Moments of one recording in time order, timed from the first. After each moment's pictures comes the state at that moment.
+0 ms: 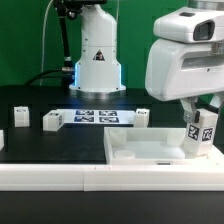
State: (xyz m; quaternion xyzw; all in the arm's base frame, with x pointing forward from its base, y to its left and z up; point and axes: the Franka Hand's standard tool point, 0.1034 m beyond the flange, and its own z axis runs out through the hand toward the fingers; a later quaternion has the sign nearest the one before) arm 0.612 0.122 0.087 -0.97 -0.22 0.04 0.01
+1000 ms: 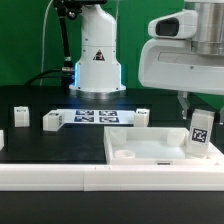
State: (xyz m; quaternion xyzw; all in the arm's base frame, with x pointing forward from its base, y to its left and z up) arm 0.614 0.124 0.085 -0.96 0.26 0.04 0.01
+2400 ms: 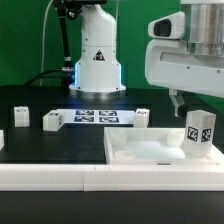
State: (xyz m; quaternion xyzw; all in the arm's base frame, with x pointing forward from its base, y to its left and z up) arm 0.616 0.128 0.085 -0.94 0.34 0.03 0.02
